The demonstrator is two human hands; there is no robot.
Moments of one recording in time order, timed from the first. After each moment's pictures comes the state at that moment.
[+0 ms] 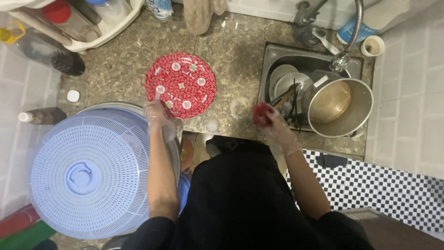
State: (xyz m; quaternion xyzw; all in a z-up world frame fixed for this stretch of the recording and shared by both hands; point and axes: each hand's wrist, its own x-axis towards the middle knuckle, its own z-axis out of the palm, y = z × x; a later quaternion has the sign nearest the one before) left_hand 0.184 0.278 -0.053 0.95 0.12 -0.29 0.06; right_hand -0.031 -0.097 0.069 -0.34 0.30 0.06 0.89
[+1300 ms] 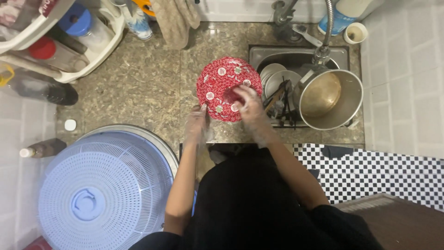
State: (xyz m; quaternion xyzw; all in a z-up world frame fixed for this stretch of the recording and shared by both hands) left_hand 0.112 0.132 -0.016 0.66 0.18 -0.29 0.67; right_hand 0.026 -0.046 0.145 -0.91 0.11 -0.07 0.39
